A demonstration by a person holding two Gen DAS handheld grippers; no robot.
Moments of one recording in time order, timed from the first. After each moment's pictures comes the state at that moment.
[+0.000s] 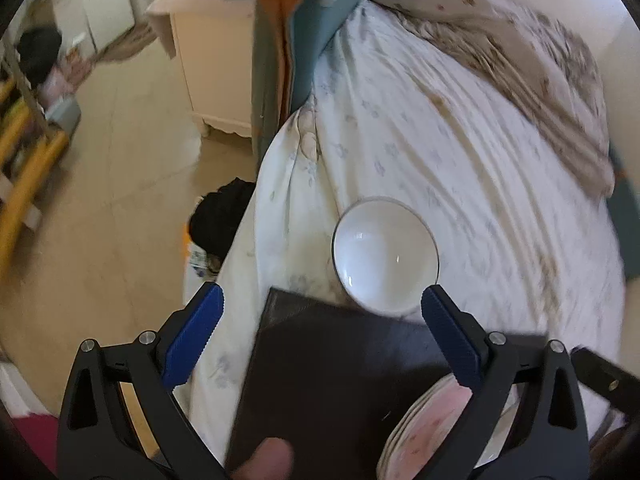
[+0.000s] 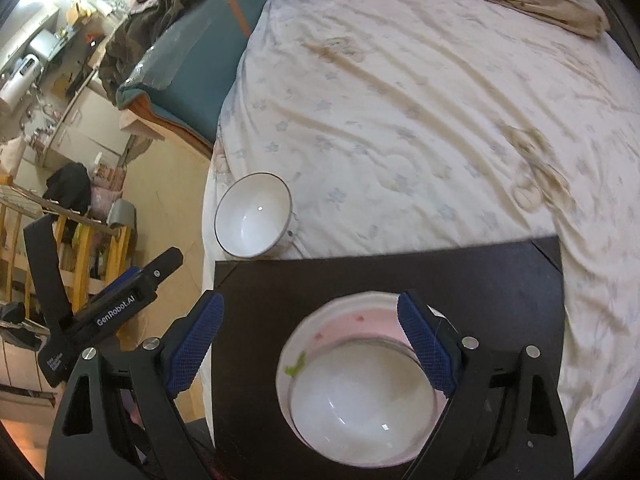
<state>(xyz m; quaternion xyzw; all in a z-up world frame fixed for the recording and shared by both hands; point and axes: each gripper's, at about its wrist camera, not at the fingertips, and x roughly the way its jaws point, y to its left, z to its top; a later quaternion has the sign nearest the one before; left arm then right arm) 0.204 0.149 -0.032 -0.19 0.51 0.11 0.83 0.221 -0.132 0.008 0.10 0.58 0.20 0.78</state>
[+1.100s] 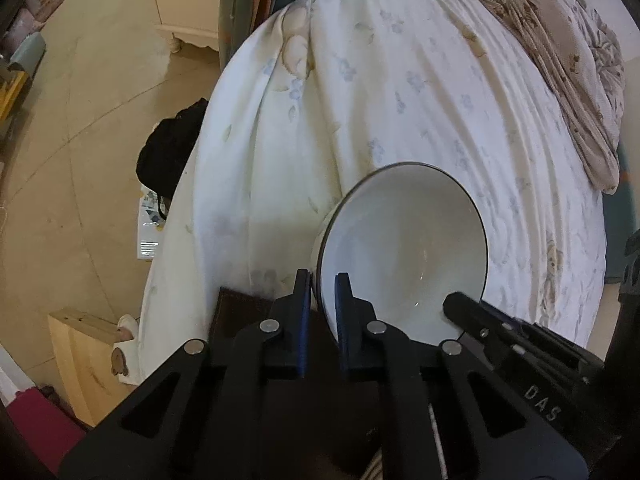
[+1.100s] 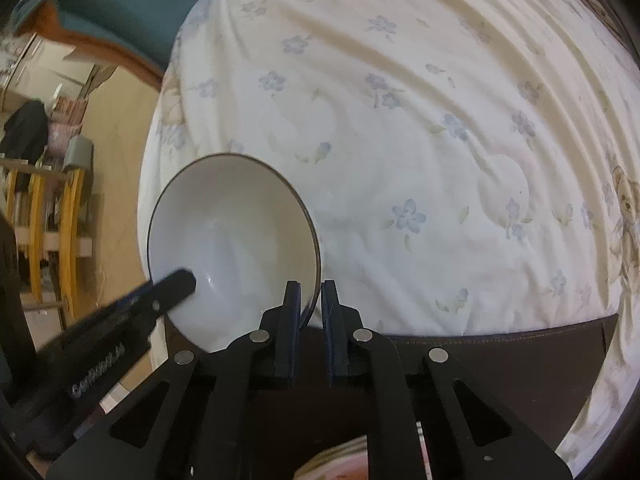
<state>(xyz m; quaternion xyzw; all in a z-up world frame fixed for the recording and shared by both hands) 0.256 0.151 -0.107 -0.25 0.62 0.06 0.74 0.314 -0.012 -0.111 -0.01 0.68 0.19 0.71</state>
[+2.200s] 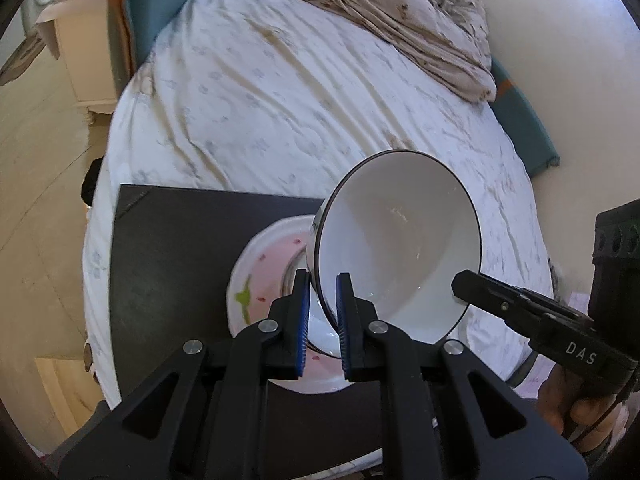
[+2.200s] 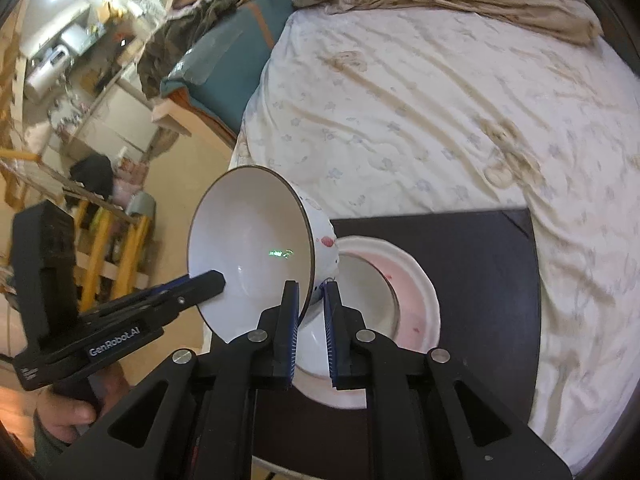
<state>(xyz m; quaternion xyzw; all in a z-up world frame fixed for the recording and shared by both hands) 0.108 0.005 0.010 -0.17 0.54 -0.11 0.82 0.130 -0.201 0.033 0.11 0.54 0.24 0.80</state>
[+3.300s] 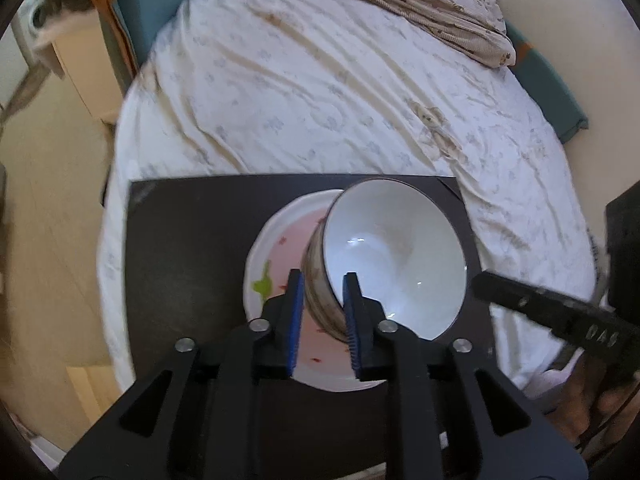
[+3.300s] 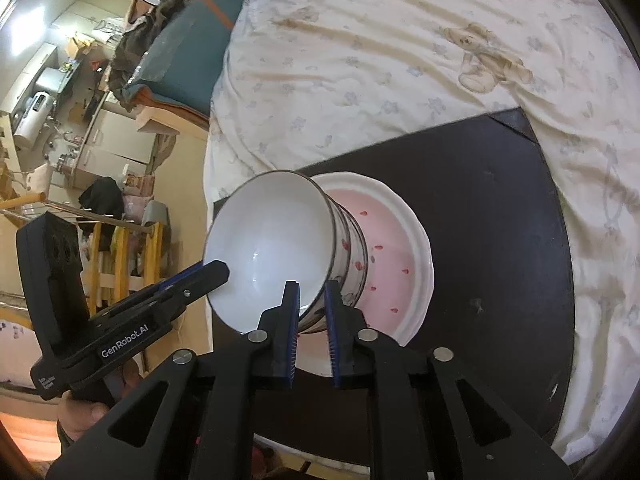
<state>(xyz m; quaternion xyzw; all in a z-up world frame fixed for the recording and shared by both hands) 0.100 -0.015 -0.013 -0.09 0.56 -0.07 0.82 0.123 -0.240 -0.032 0.20 0.59 0.23 0.75</state>
